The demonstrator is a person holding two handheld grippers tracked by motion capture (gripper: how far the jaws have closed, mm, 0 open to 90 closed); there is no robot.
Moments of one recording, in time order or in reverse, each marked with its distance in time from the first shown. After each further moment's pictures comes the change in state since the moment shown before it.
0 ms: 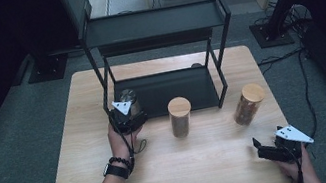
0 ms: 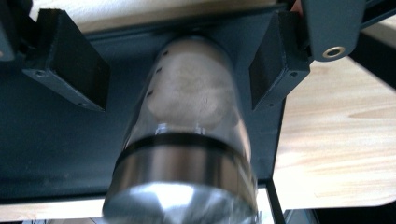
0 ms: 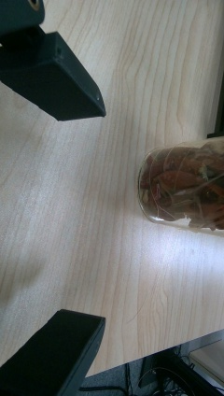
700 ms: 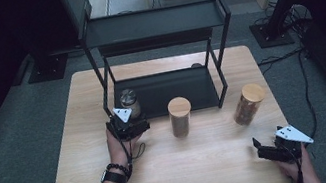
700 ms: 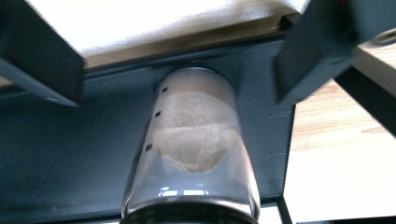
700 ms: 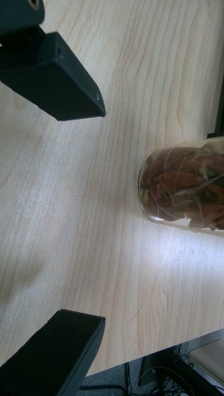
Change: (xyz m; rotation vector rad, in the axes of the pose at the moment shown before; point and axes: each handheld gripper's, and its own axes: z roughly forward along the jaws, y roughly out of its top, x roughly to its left) left arm 0.006 -0.023 -0.003 0.001 -0.043 0.049; right arm 0.001 0.000 0.000 0.001 -0.002 -0.001
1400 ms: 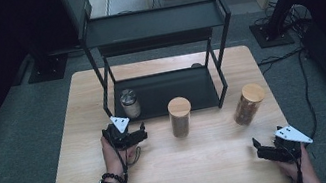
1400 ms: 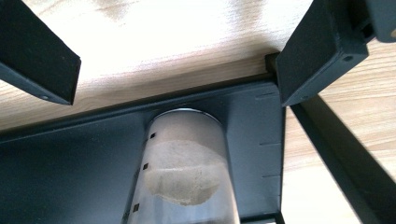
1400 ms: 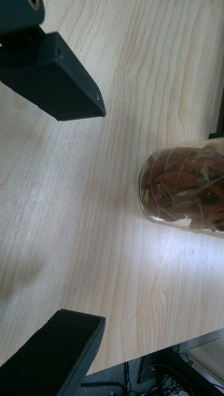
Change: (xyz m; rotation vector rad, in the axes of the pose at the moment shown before) left arm 0.012 -0.023 -0.011 -0.001 -0.016 0.047; right arm 0.001 0.000 0.000 0.002 -0.007 -0.012
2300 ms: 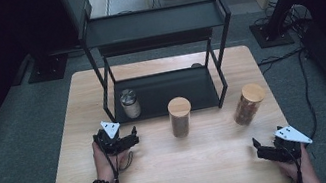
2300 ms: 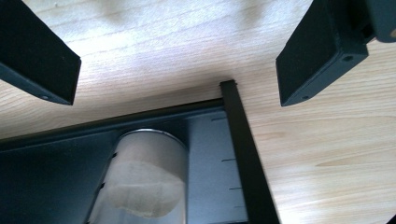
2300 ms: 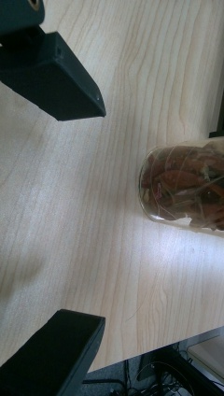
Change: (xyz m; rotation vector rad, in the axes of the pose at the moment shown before) left arm 0.026 -0.011 -0.015 0.002 0.006 -0.020; right arm 0.001 0.000 0.000 0.000 -0.008 -0.002
